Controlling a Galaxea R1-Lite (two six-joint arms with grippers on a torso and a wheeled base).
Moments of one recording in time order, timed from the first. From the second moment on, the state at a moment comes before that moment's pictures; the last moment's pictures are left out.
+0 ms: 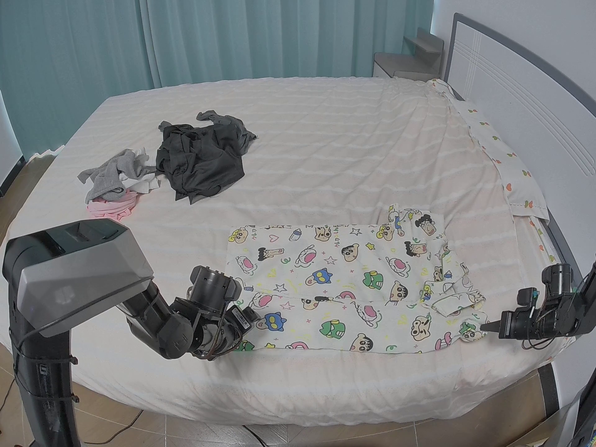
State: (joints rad) left arm -0.45 2.26 -0.86 -0.50 0.09 -1.07; right arm -0.26 2.05 -0.43 -0.72 0.55 0.02
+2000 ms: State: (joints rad) left arm -0.36 2.00 -0.79 -0.50 0.02 -1.12; right arm -0.30 1.80 -0.52 -0.40 0.63 0.10
